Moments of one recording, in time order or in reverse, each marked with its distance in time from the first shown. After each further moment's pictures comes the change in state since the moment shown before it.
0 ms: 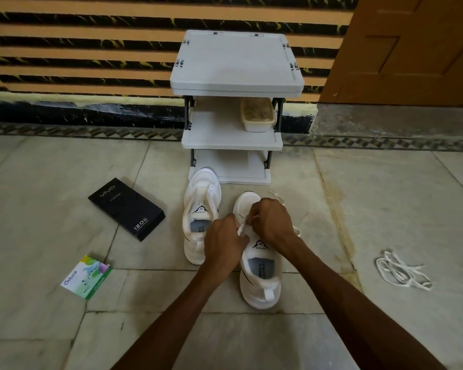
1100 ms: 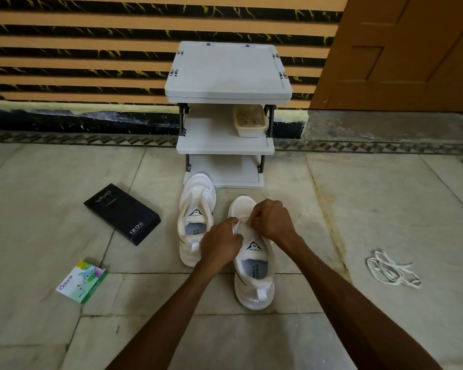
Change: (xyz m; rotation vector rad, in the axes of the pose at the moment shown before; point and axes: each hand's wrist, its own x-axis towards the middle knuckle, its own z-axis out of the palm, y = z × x) left_hand 0.009 -0.002 0.005 0.011 -0.210 -0.054; right_hand -0.001 0.010 -0.012 0.072 -0.033 0.095
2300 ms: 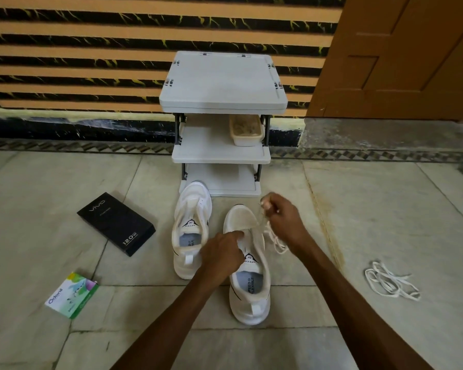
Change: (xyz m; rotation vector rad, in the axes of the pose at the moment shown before) left_hand 0.004 0.010 0.005 0.208 -0.046 0.066; right_hand -0.004 0.017 -0.029 0.636 0.171 -0.101
